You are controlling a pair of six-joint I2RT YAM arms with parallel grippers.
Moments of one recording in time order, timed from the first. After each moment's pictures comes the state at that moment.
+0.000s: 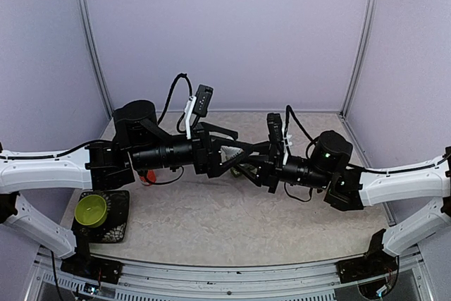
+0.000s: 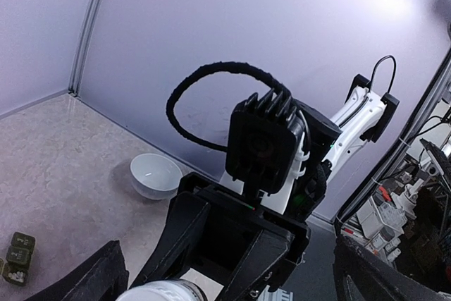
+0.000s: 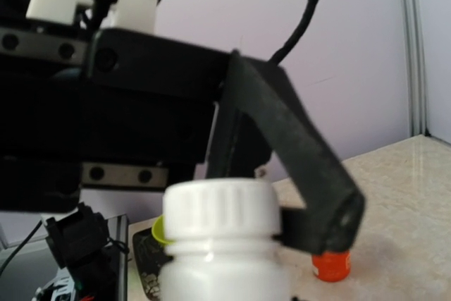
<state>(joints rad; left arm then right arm) -1.10 1.33 1.01 0.31 0.23 -0.42 1.03 1.30 0.68 0.76 -0.31 0.22</state>
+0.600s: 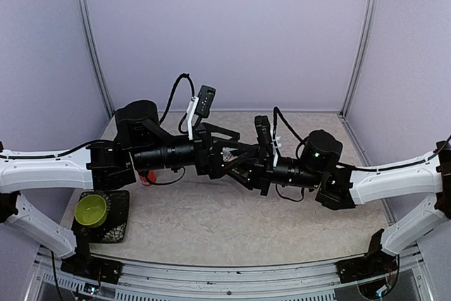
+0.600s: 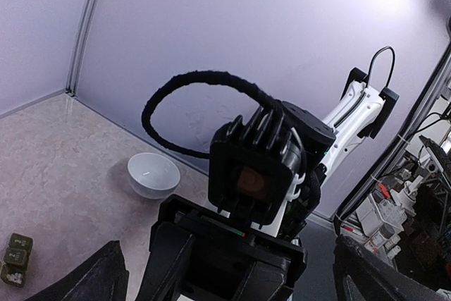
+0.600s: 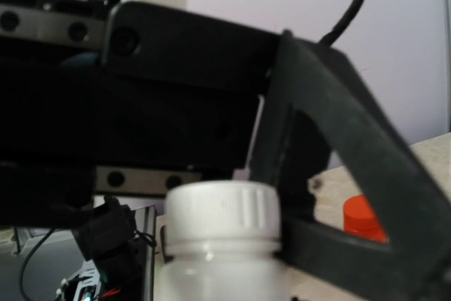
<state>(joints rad) -1.11 1.34 1.02 0.31 0.24 -0.41 1.05 1.39 0.73 0.78 -0.38 0.23</state>
